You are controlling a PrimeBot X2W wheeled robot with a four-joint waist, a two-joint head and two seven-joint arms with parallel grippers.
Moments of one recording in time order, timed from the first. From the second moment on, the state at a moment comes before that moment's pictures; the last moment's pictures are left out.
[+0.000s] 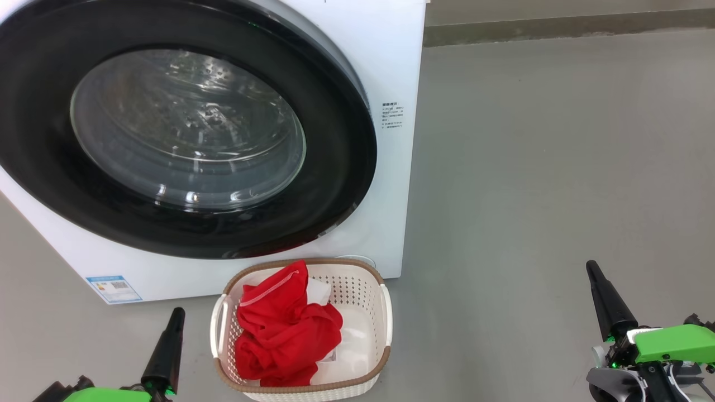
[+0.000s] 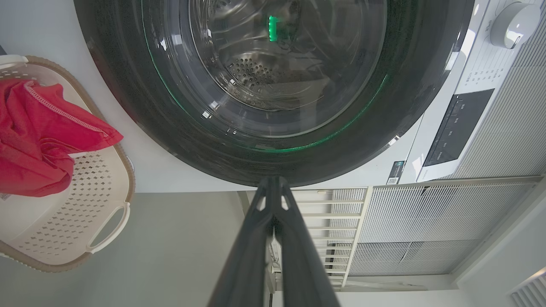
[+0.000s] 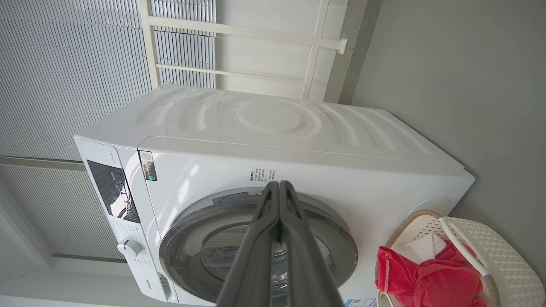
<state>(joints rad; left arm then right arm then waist) -0.07 0.04 0.08 0.27 -1.60 -0.12 0.11 -0.07 -0.04 -0.13 0.27 1.61 0.13 0.11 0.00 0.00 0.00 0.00</state>
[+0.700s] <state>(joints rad) -0.07 0.04 0.08 0.27 -1.60 -0.12 0.11 -0.07 -0.04 -0.13 0.27 1.61 0.13 0.11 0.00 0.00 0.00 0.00</state>
